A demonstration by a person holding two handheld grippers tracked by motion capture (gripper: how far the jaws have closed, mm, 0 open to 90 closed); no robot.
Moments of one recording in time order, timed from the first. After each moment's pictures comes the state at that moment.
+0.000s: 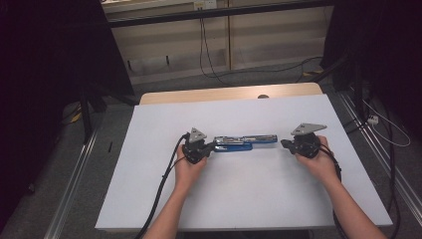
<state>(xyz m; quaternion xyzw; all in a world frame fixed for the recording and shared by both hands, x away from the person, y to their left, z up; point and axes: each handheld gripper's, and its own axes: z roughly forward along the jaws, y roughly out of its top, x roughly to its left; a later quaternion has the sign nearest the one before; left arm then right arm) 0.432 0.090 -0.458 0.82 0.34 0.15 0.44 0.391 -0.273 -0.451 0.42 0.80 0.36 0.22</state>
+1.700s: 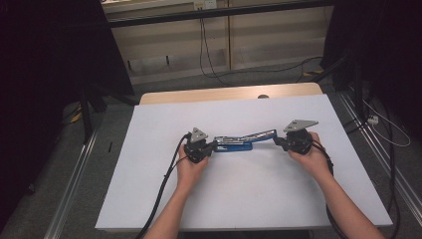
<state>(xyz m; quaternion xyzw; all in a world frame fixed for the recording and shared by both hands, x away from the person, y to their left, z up) 0.435 0.086 -0.463 0.81 0.34 0.15 0.45 0.405 -0.256 -0.447 0.40 0.81 0.37 0.21</state>
